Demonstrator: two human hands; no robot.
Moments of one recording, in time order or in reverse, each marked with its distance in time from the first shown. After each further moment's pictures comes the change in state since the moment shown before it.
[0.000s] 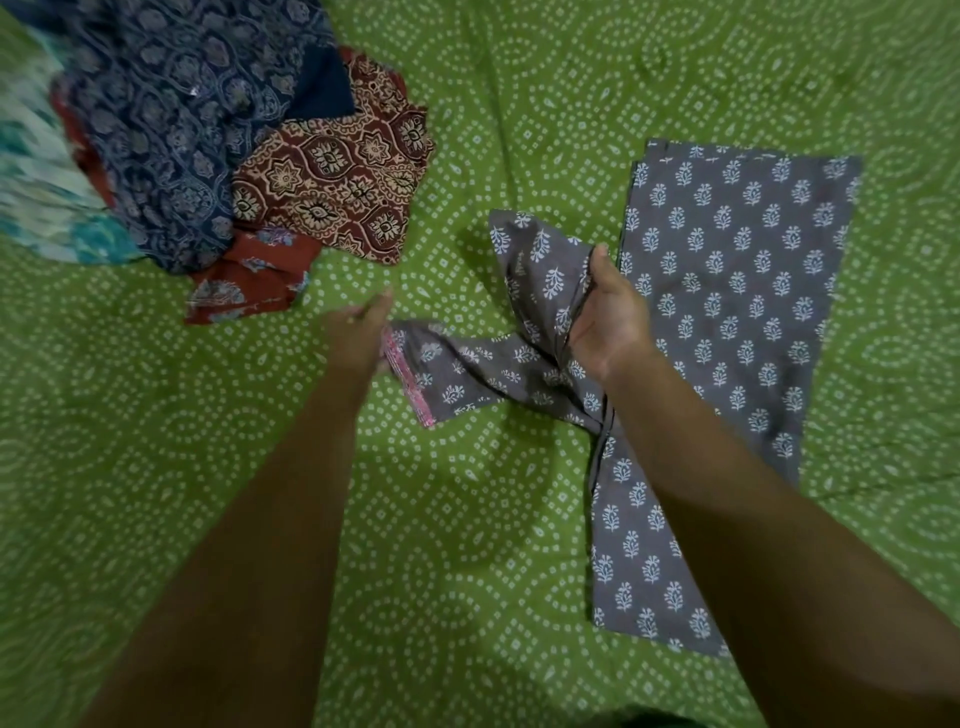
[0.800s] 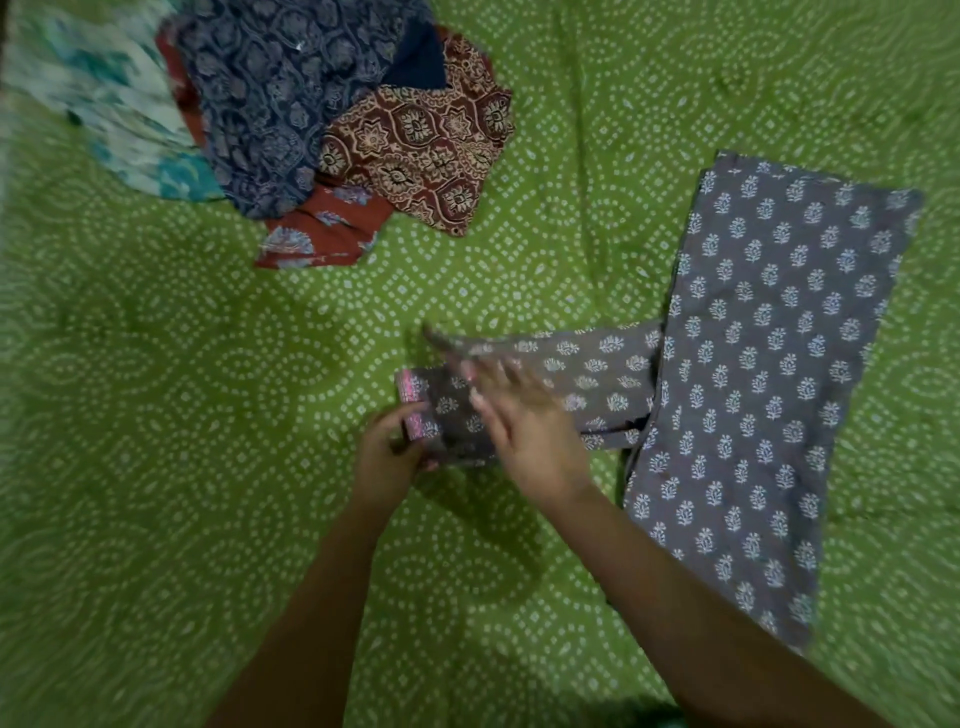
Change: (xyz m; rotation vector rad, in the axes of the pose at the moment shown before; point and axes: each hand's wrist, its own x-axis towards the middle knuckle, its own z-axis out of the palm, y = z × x) left_hand -0.096 -0.133 -0.049 -0.026 -0.124 0.118; right_hand -0.122 0.117 0.011 -1.621 -0.385 -0.765
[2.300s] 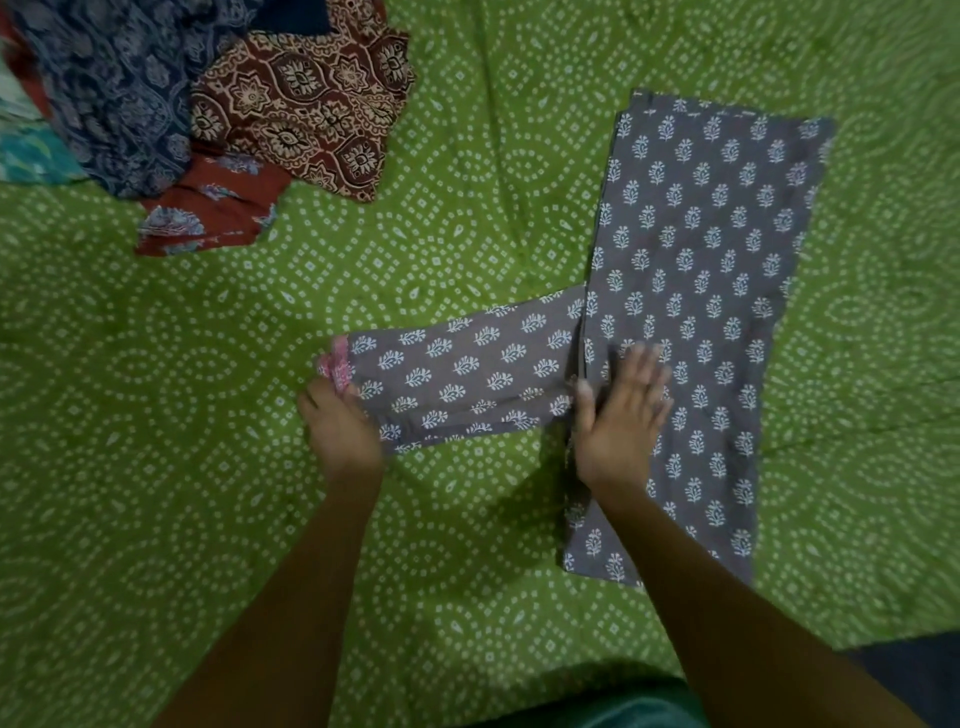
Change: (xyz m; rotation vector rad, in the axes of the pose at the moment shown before) left_hand 0.010 -0.004 0.053 0.557 0.453 0.151; right_hand -0.079 0.133 -0.008 -0.216 0.228 0.671
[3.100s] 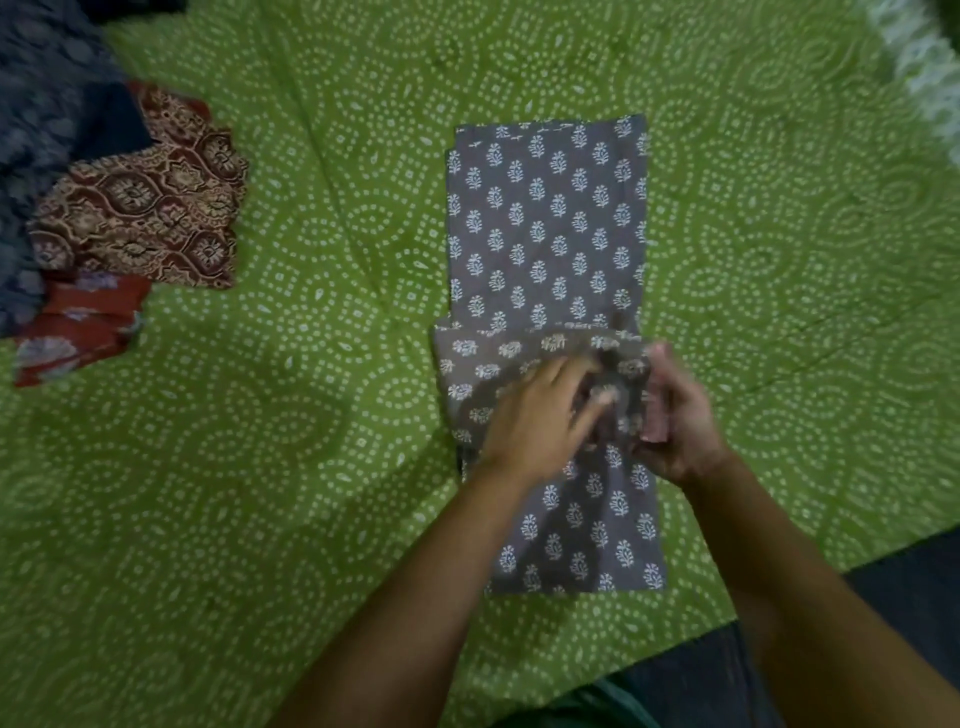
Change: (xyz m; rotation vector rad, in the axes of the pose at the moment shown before) left_hand -0.142 0.235 0.072 0.083 -0.784 0.963; right_hand 0.051 0.098 -0.149 1.710 -0.489 0.516
